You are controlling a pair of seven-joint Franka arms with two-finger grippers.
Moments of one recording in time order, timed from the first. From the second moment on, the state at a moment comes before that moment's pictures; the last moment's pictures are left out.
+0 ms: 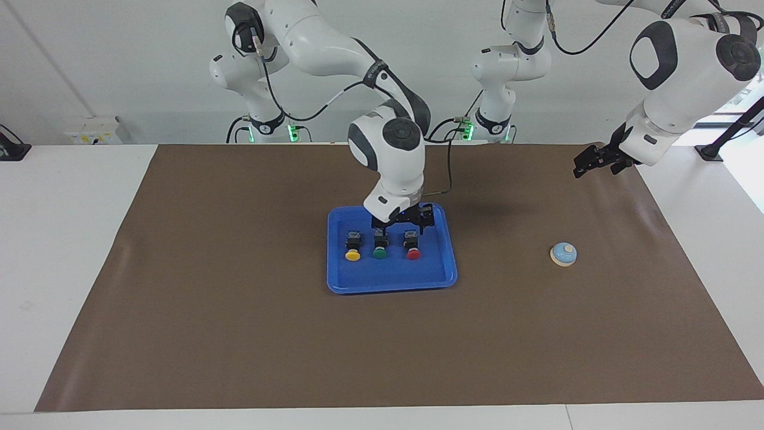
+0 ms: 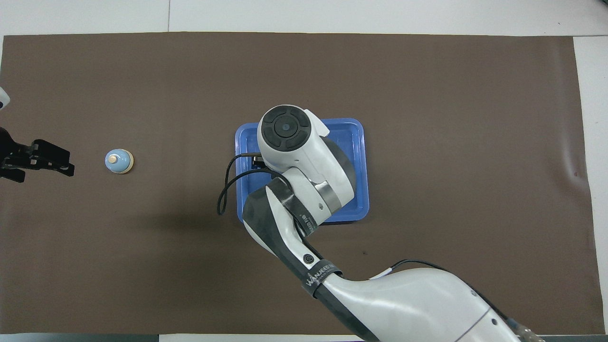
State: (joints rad) left arm 0.01 0.04 0.02 -1.67 -0.02 1.50 -0.01; right arm 0.62 0.47 -0.05 -1.46 0.08 1.99 0.57
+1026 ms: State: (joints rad) left arm 0.01 0.04 0.02 -1.67 -0.02 1.50 -0.01; right arm 0.14 -0.01 -0.05 -1.80 0.02 1.80 -0.05
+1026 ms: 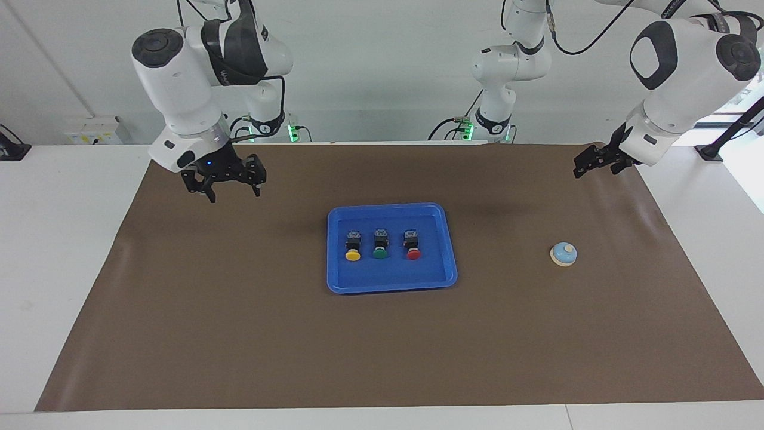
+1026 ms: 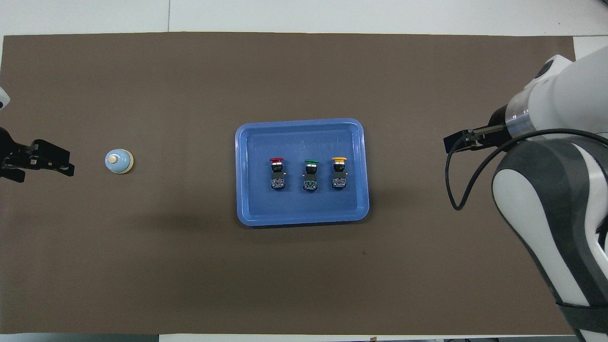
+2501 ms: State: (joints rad) left arm 0.01 0.04 0.02 -1.67 -0.02 1.50 -0.01; right arm 0.06 -0.02 -0.05 -1.70 -0.02 1.61 -0.09
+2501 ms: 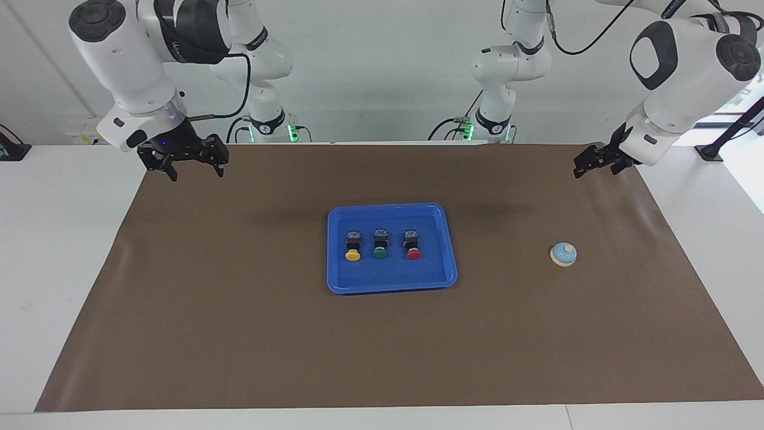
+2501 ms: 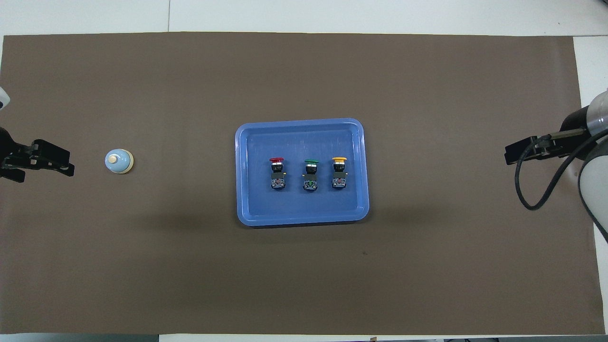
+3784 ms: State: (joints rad) left arm 0.04 0.17 0.02 -1.93 -0.07 2.03 -0.07; right arm 0.05 -0.02 -0.05 -1.70 -0.02 1.60 0.03
